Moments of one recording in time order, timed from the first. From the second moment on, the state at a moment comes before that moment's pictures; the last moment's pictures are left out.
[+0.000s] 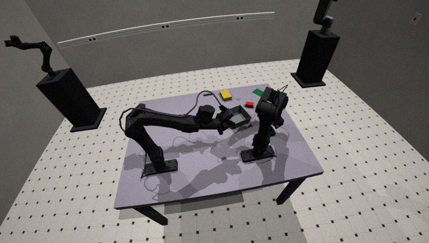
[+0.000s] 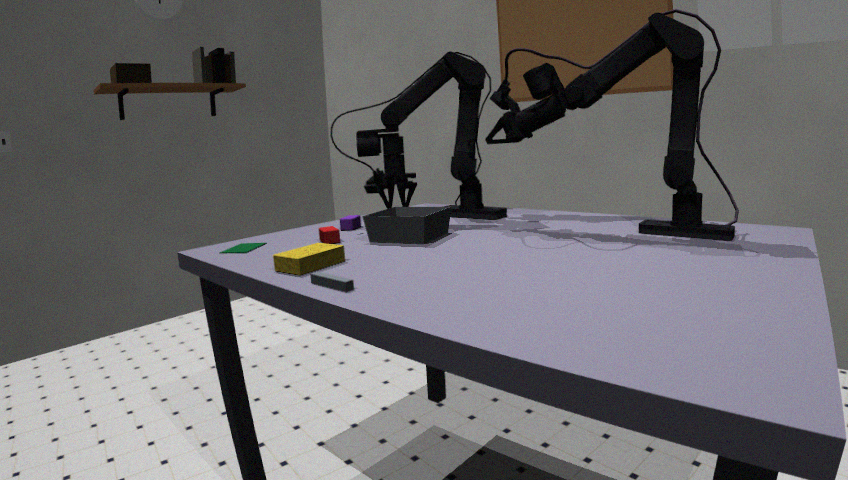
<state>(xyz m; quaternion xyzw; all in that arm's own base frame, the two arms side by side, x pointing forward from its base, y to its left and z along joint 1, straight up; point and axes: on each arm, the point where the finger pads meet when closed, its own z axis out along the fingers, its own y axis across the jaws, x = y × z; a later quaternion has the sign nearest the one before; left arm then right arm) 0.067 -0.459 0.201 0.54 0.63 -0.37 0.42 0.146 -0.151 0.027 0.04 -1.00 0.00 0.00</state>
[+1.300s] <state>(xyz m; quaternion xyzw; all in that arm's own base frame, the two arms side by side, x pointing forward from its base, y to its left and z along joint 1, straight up) 0.069 -0.454 0.197 0.54 0.63 -0.36 0.41 0.136 -0.140 0.035 0.04 -1.00 -0.03 0.03</state>
